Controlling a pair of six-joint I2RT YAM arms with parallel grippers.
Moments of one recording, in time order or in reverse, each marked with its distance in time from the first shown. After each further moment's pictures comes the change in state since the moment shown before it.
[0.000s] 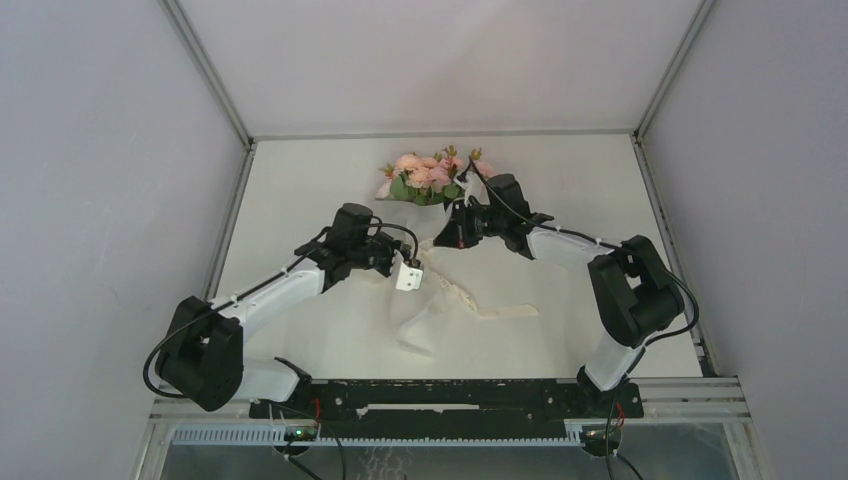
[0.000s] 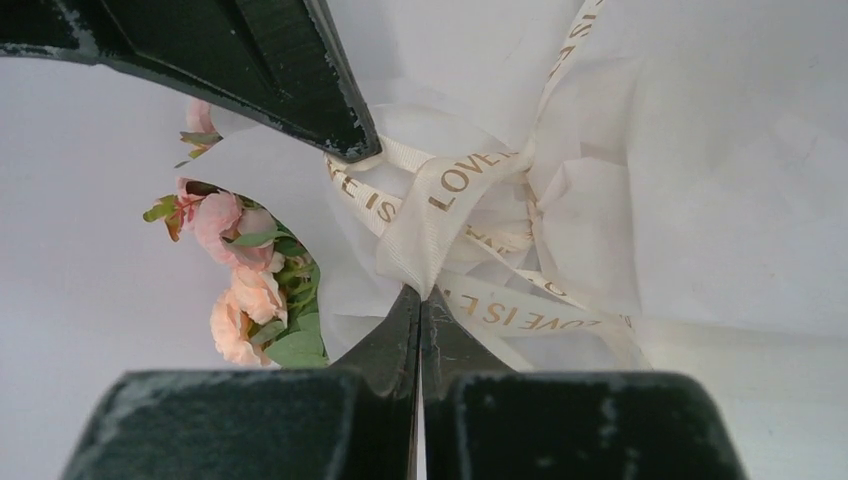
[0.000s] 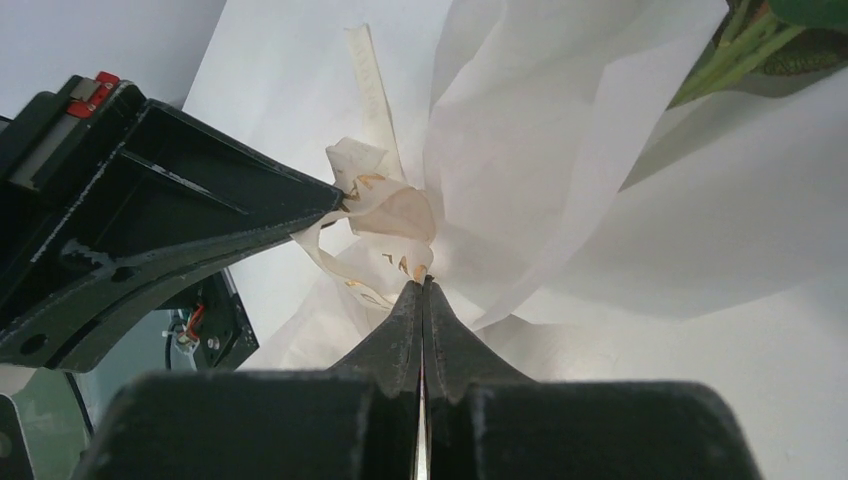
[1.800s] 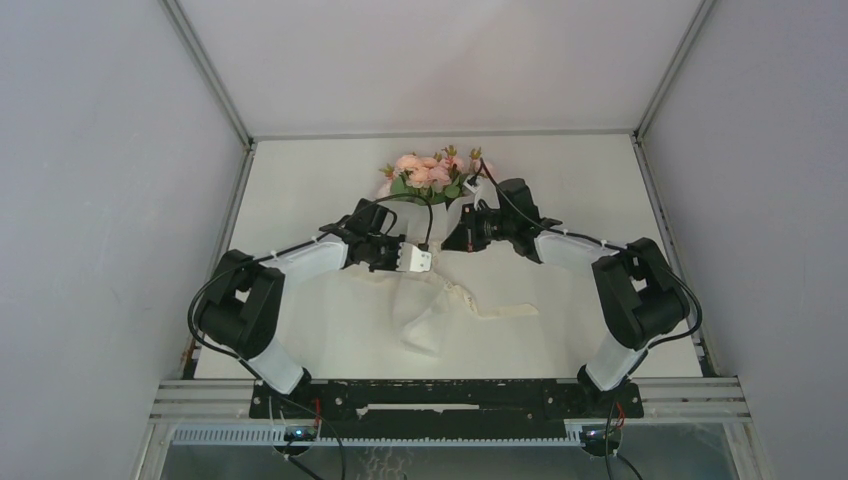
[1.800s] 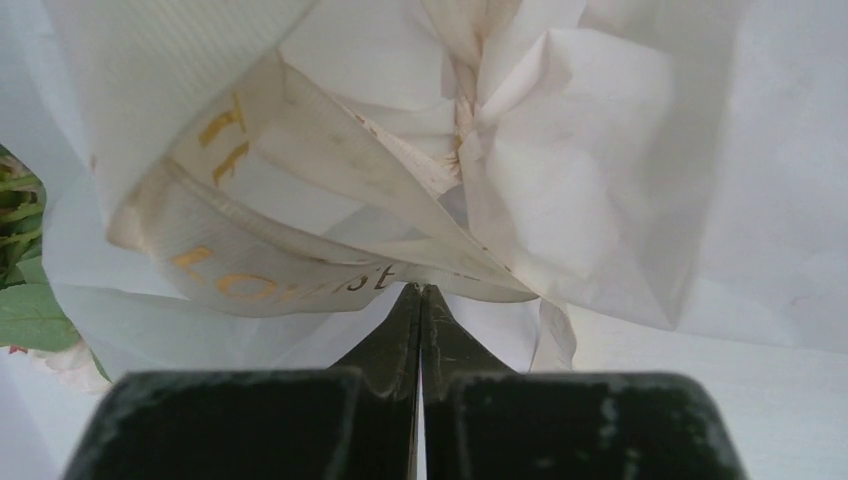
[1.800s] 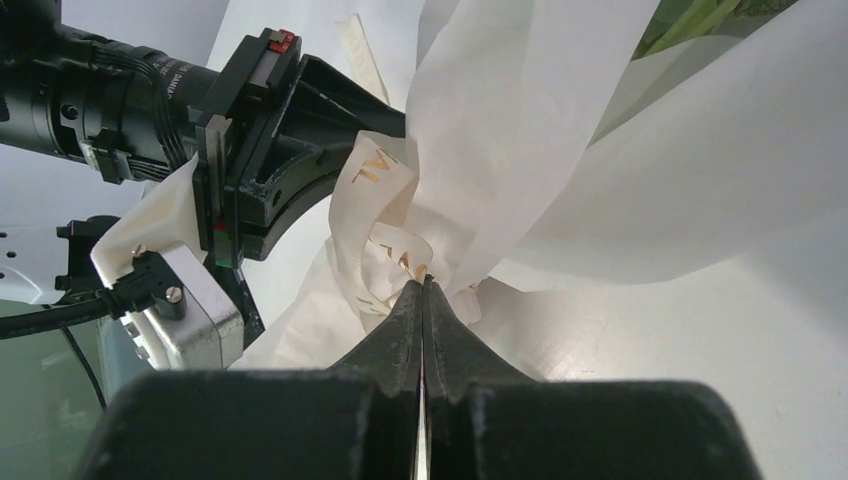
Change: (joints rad) left arm 0.026 0.290 0.136 -0.148 -0.145 -0.191; right arm -0.046 -0.024 -0.078 0.038 -0.047 0.024
